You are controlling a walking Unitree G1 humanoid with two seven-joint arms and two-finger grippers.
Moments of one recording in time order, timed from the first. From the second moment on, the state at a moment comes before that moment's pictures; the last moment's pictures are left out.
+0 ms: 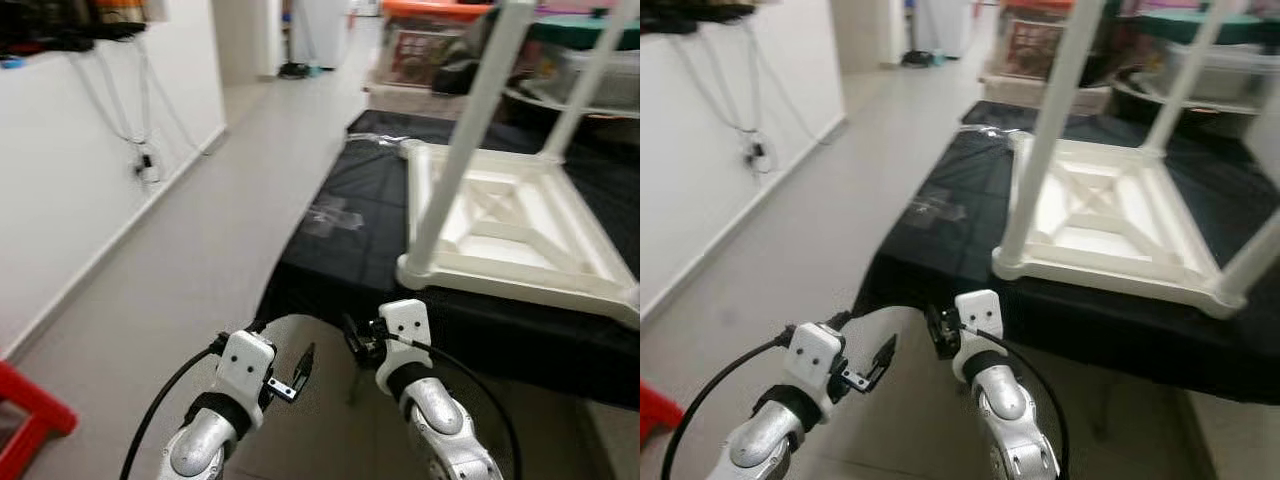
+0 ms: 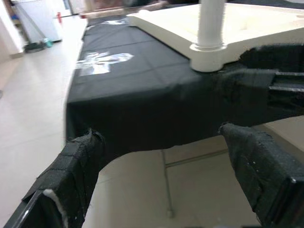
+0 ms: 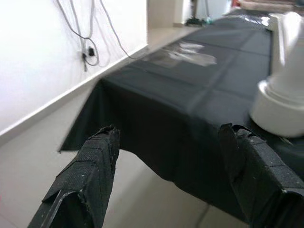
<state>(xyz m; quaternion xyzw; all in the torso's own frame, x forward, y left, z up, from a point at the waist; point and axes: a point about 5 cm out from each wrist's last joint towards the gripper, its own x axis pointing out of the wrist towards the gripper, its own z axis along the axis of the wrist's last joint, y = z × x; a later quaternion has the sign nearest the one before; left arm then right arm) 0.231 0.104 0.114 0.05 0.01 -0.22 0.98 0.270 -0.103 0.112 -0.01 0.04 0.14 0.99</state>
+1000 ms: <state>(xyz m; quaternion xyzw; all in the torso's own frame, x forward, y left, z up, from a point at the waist) 0.234 0.113 0.100 0.04 0.06 -0.18 0.98 0.267 -0.095 0.105 -0.02 0.05 0.16 0.99</state>
